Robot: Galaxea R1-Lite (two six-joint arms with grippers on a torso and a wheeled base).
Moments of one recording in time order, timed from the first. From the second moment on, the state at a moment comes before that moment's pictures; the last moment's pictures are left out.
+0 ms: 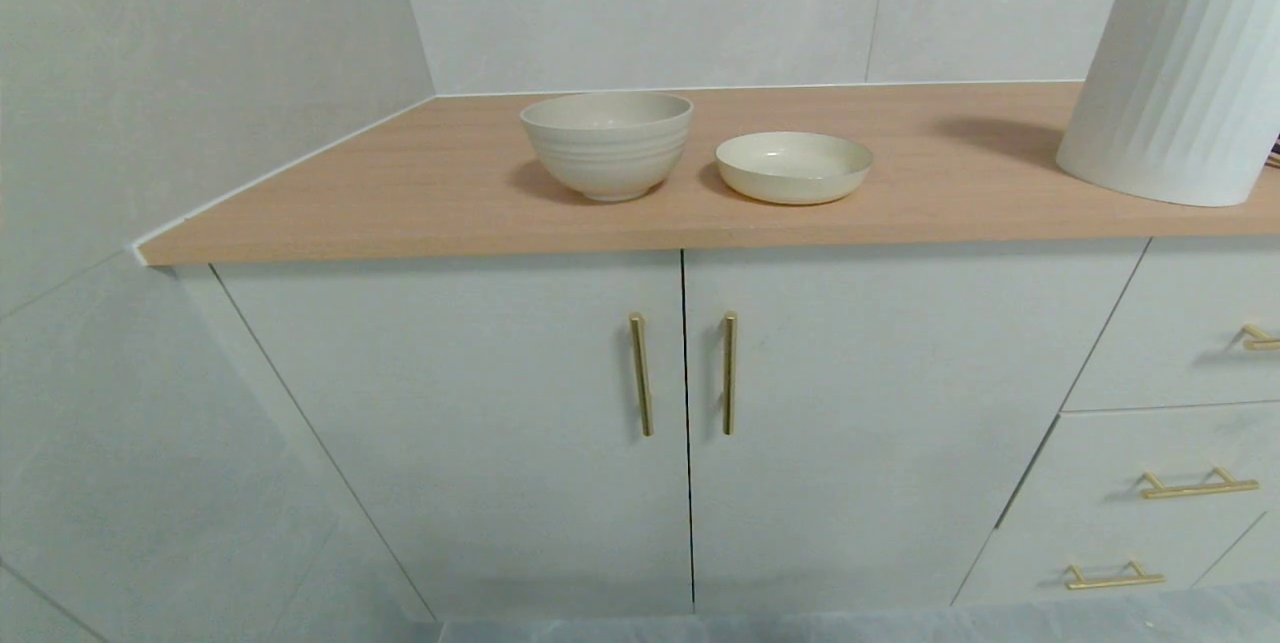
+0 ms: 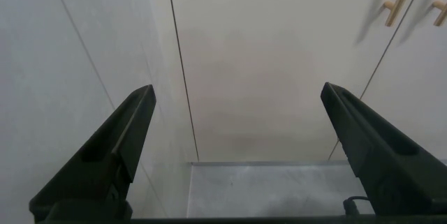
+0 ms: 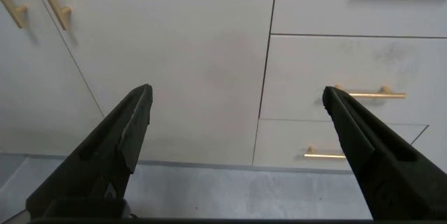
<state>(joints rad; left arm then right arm) 0.00 0.00 0.00 0.00 0.01 0.00 0.00 0.00 0.00 0.00 0.07 -0.01</state>
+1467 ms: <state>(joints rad) 0.00 0.00 0.00 0.00 0.01 0.00 0.43 1.10 -0.61 -0.22 0.24 0.07</state>
